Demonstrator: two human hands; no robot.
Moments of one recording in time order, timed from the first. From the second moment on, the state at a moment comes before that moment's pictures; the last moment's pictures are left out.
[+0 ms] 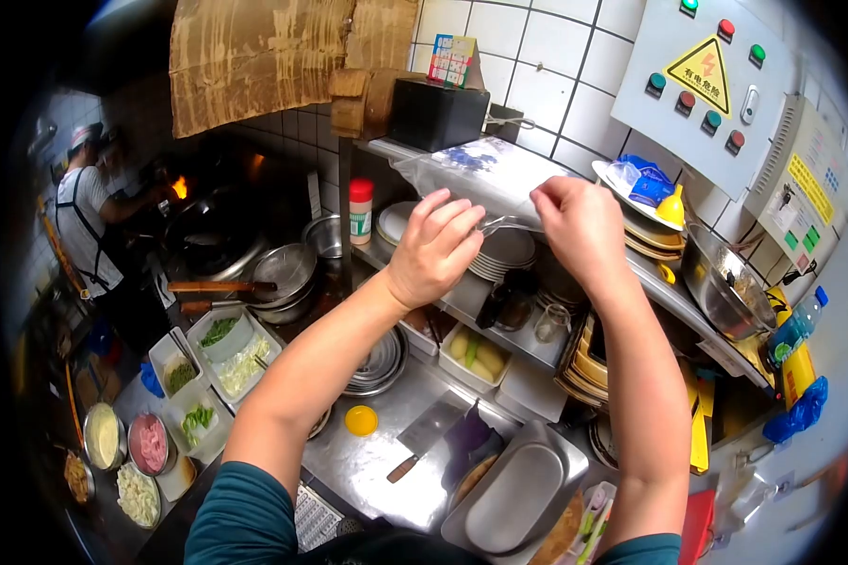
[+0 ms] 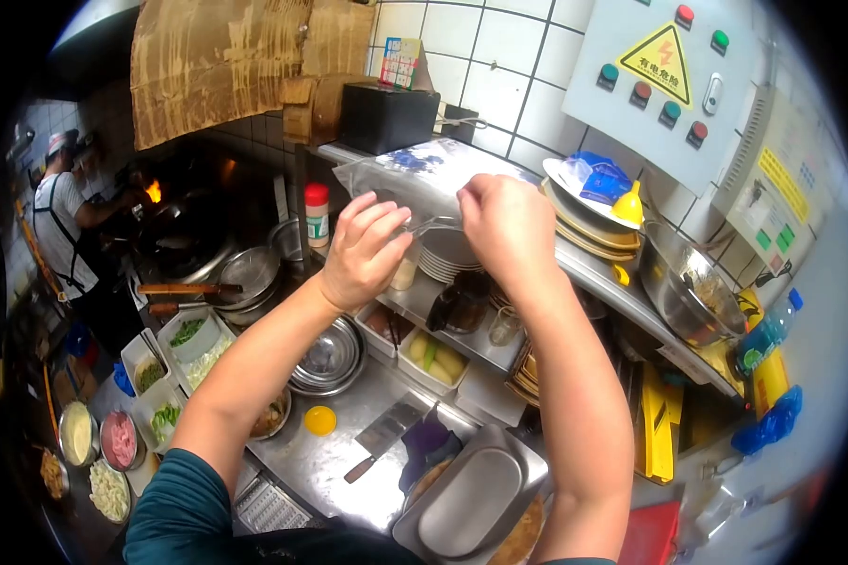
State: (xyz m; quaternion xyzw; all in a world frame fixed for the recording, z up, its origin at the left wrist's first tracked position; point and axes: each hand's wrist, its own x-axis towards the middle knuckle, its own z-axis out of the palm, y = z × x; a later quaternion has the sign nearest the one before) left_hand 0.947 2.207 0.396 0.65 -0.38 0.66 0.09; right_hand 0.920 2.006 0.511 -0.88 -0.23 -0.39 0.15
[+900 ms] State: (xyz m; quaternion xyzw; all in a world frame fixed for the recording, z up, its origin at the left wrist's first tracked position) left_hand 0.933 2.219 0.402 0.66 -0.37 0.64 0.12; right_hand 0.991 2.070 0.506 -0.97 -0.17 -0.17 -0.09
